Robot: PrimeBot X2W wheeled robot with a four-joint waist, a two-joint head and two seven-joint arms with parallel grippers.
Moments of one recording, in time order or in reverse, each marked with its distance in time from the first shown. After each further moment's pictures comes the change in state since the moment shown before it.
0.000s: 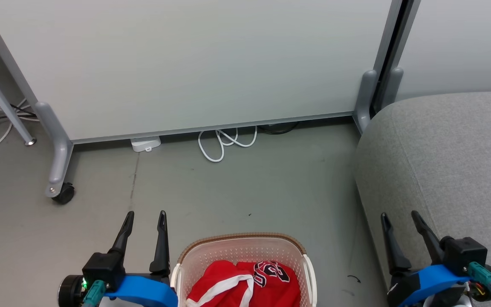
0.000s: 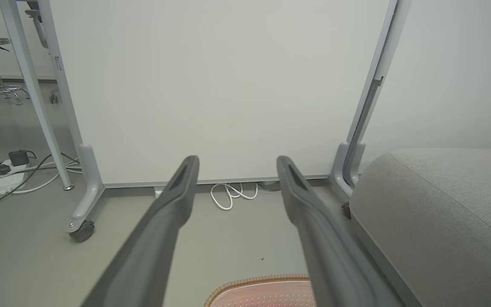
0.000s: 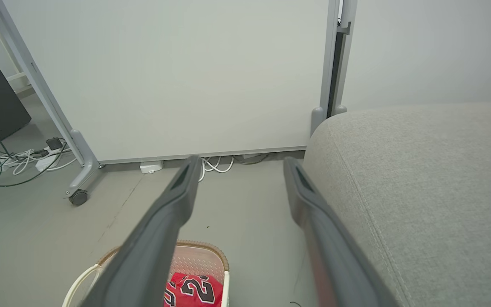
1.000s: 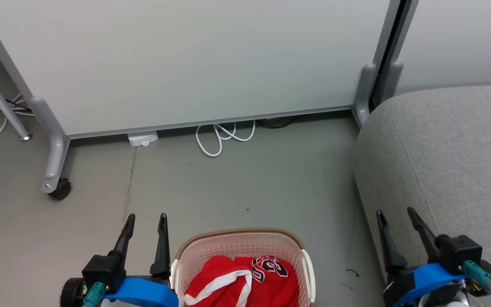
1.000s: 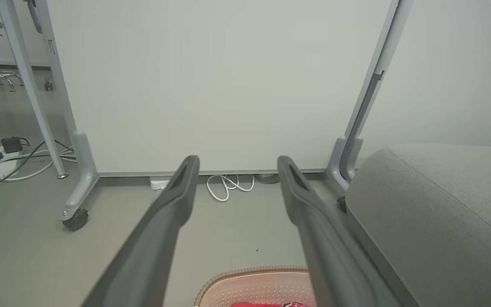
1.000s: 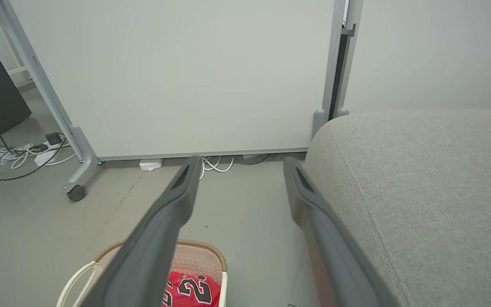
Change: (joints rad) left arm 0.000 -0.005 0.000 0.025 -0.023 -0.008 -0.014; right arm -0.005 0.000 0.008 0.004 -0.033 0.000 -0.021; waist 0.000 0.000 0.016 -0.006
